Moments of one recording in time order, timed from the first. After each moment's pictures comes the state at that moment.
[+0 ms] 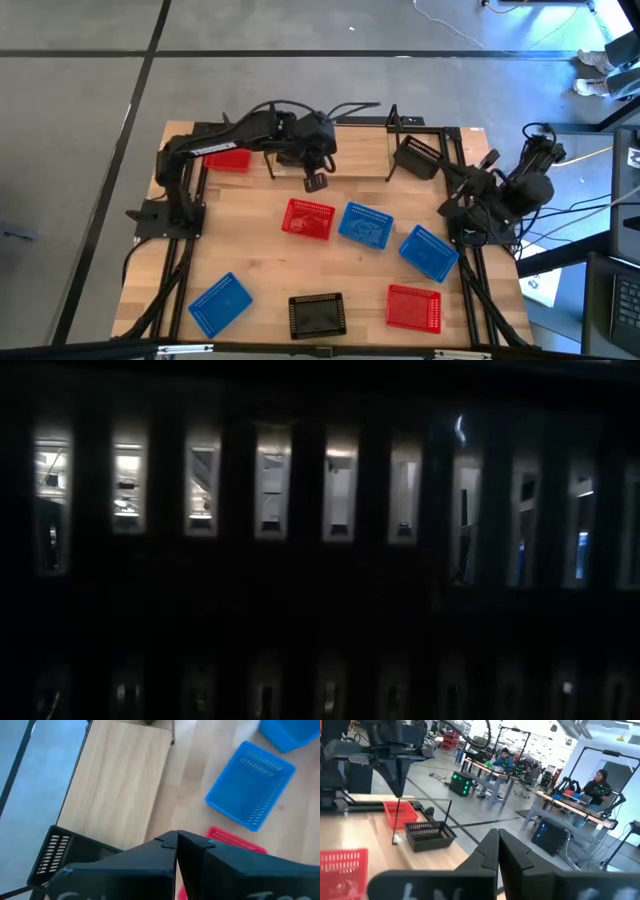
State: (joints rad) left arm 0.17 1.83 2.05 -1.13 -0.16 -0.03; right arm 0.83 0.55 0.61 0.31 1.57 -0.66
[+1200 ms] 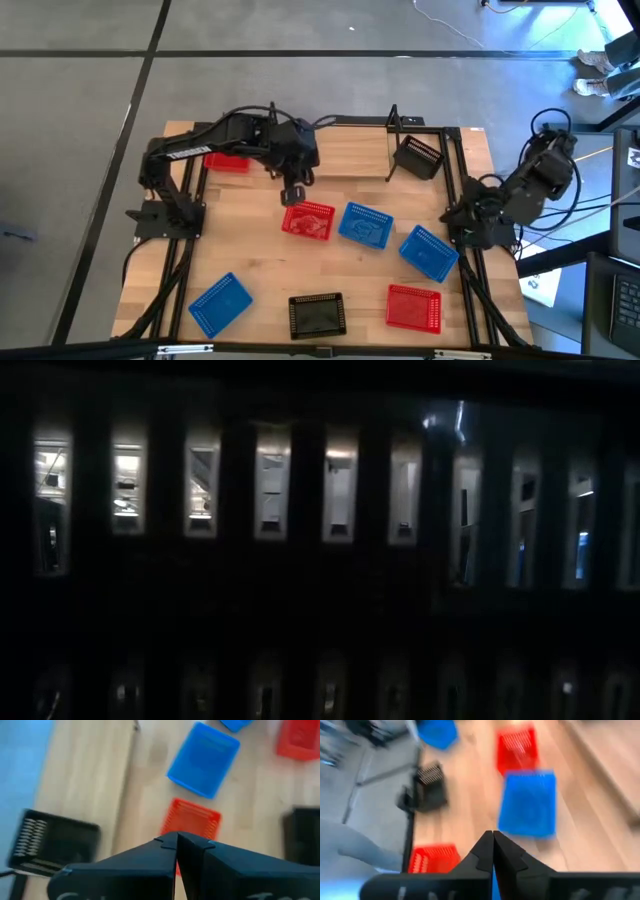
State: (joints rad) left arm 0.09 1.72 2.05 -1.27 -0.05 -0.06; right arm 0.82 0.66 1.06 -1.19 0.49 0.91
